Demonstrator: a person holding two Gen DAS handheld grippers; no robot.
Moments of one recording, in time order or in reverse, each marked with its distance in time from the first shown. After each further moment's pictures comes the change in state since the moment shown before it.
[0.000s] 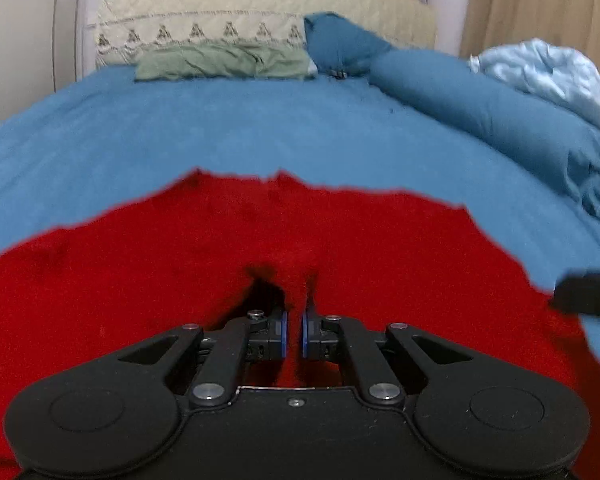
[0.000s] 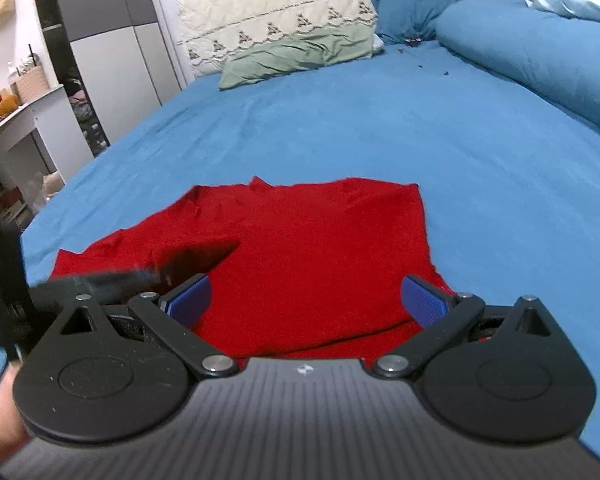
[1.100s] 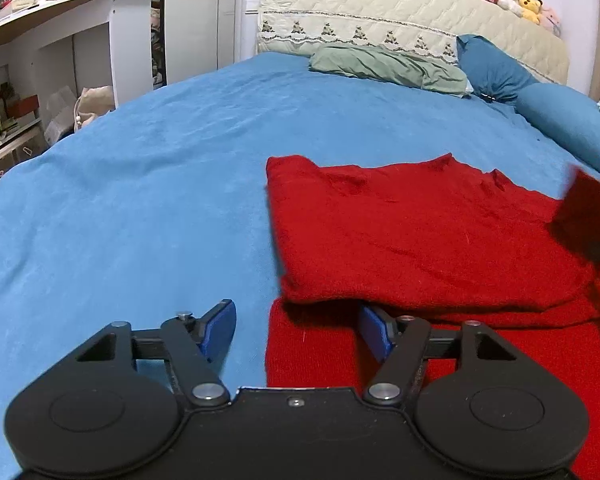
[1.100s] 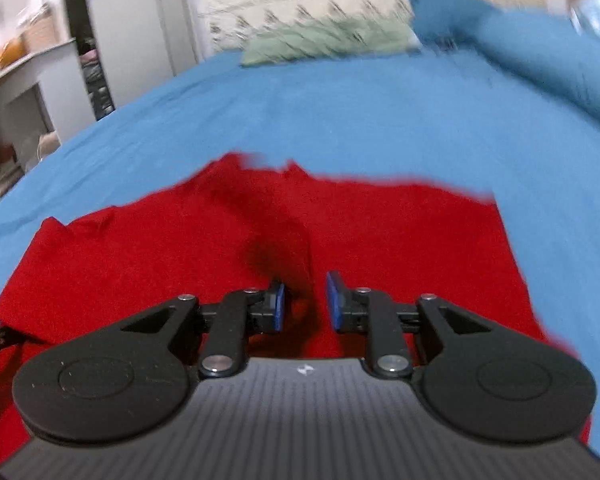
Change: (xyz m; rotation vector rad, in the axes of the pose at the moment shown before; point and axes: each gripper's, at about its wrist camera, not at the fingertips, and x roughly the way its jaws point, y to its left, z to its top) left arm -0.110 0.125 -0.079 -0.203 -0.028 0.365; right arm 0.081 0.043 -0.006 -0.071 0.056 0.007
